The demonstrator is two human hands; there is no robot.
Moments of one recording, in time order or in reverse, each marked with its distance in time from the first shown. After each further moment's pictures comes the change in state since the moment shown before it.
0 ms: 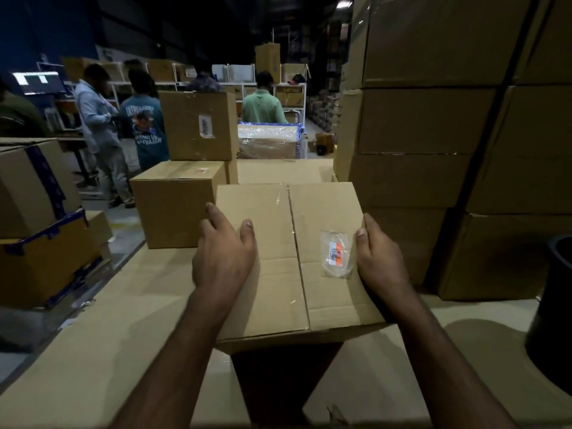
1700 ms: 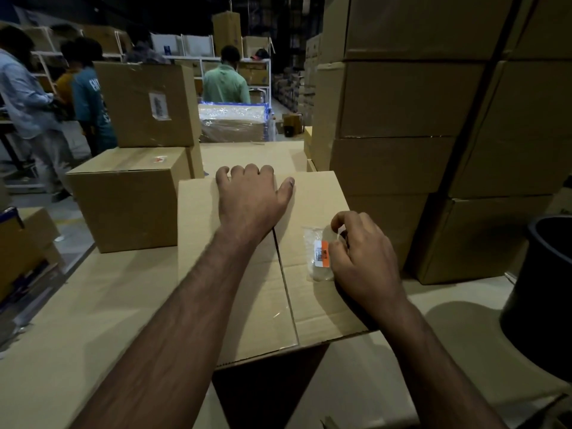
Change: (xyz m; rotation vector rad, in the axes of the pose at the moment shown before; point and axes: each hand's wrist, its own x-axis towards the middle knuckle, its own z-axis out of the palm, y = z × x) left_hand 0.090 0.072 0.058 0.420 0.064 0.534; right_hand 0.001 -0.016 0.011 -0.247 0.100 -0.148
